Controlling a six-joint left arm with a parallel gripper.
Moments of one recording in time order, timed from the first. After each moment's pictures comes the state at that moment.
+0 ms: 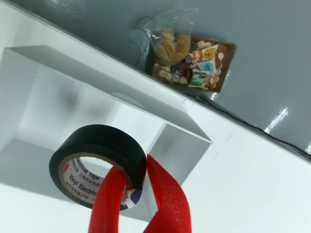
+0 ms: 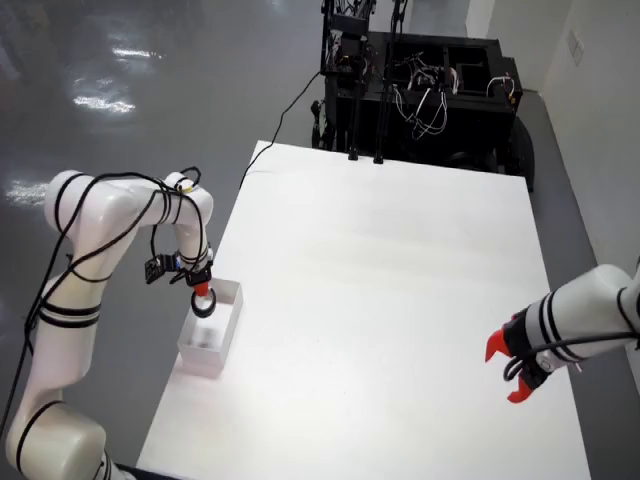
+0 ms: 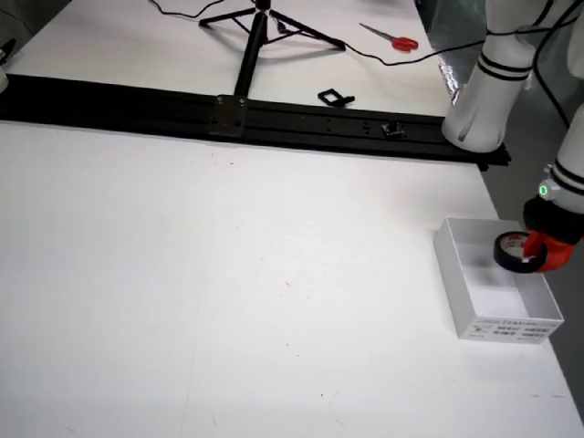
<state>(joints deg) -11.5 40.9 84.8 11.0 50.5 -47.3</state>
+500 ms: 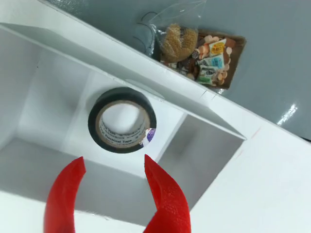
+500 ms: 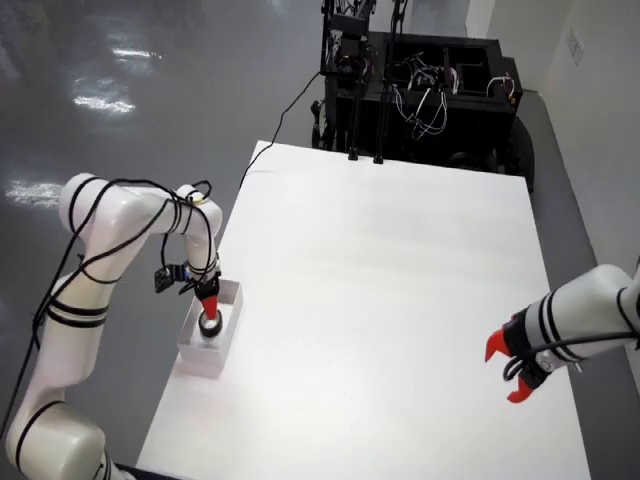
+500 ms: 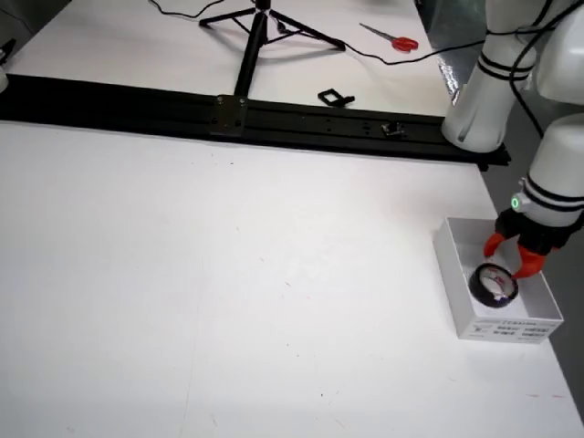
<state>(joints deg) -14.0 44.5 85.0 10.7 47.7 -48.4</state>
